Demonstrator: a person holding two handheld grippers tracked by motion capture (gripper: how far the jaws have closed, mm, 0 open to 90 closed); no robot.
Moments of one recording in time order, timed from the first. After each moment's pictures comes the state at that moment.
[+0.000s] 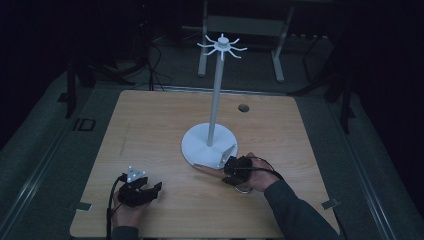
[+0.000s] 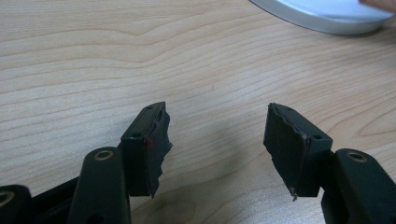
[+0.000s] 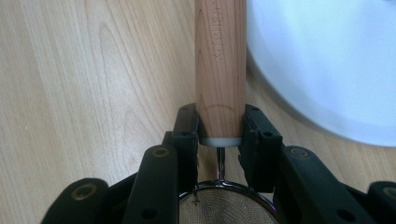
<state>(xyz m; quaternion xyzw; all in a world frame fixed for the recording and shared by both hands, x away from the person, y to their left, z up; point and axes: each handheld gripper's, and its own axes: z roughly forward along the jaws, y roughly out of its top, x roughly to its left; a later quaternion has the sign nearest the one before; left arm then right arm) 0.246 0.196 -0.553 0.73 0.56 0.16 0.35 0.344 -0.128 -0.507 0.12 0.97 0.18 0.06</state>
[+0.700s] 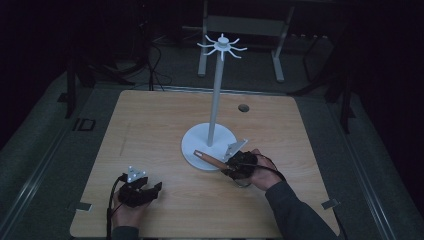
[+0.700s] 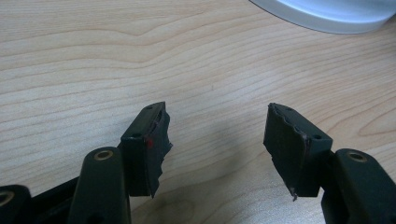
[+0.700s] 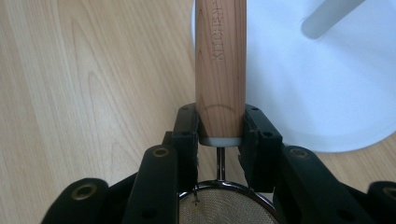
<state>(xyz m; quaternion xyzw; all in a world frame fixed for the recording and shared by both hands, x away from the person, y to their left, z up) 0.246 0.195 -0.553 0.73 0.56 0.17 0.35 0.347 -0.139 -0.491 0.16 0.95 0.25 0.09</state>
